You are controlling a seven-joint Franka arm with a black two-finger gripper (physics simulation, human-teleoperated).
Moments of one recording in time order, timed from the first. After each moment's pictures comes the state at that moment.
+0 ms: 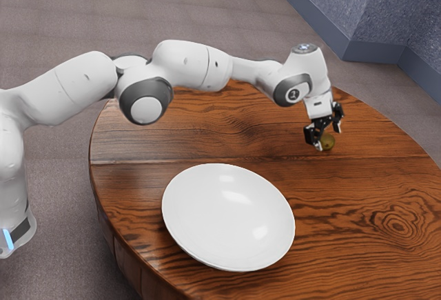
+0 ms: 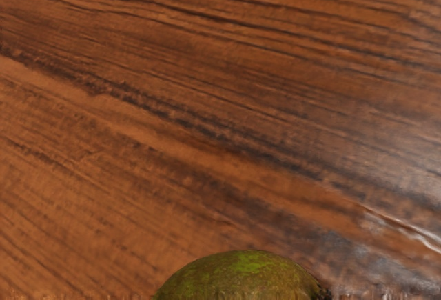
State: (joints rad) arm 0.12 0.96 -0.10 -0.82 -0.14 2.31 1.29
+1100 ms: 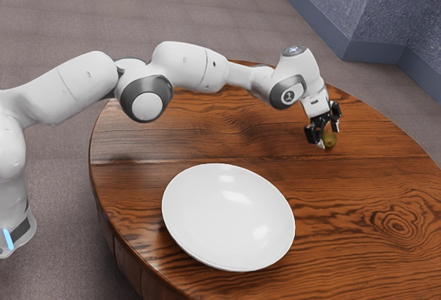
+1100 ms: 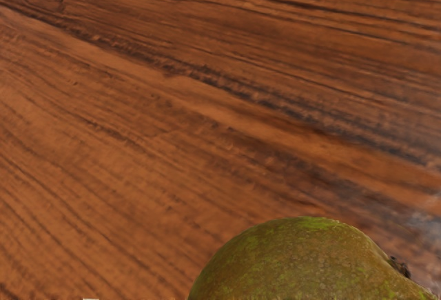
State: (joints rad) arm 0.20 1.00 -0.22 -0.82 -0.13 2.43 1.27
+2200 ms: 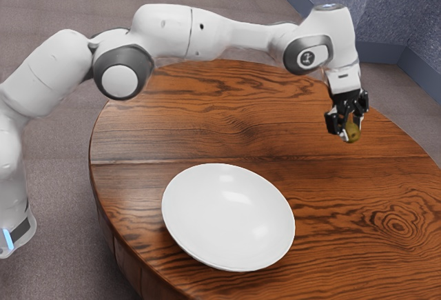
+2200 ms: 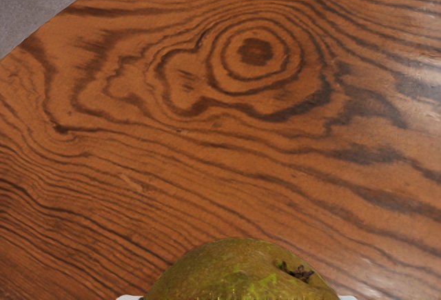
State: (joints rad) arm 0.06 0.67 -0.22 -0.94 -0.11 2.09 1.11
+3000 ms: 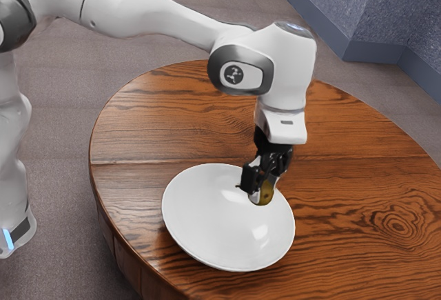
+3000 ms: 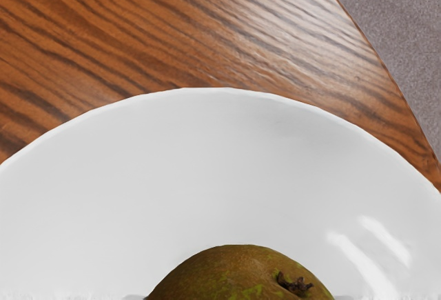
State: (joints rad) arm -0.22 -0.01 -0.22 -1.77 -0.17 1.89 0.59
